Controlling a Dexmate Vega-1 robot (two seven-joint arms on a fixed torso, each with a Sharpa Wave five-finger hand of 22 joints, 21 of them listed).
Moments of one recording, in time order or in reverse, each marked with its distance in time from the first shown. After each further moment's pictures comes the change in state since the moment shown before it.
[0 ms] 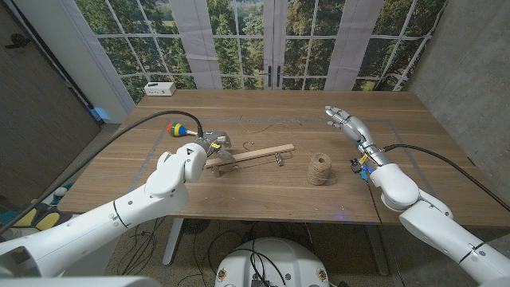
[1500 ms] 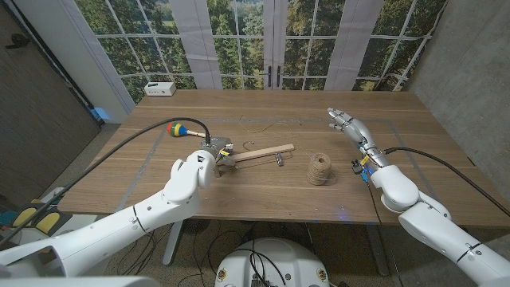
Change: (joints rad) left arm -0.028 -0.086 0.085 0.102 0.078 0.041 0.002; left_hand 0.104 0.056 0.029 -0.024 -0.042 0.080 -0.003 0.004 0.003 0.088 -0.009 0.016 0.016 0.124 -0.009 0.018 -0.028 0.123 -0.041 0.038 -0.005; right arm 0.013 0.012 -0.009 0.055 0.035 0.036 0.010; right_hand -0.012 0.004 -0.007 0.007 0.000 0.000 0.000 -0.004 0.000 0.011 0.004 0.000 0.000 0.007 0.007 -0.005 0.005 0.005 -0.005 -0.016 0.000
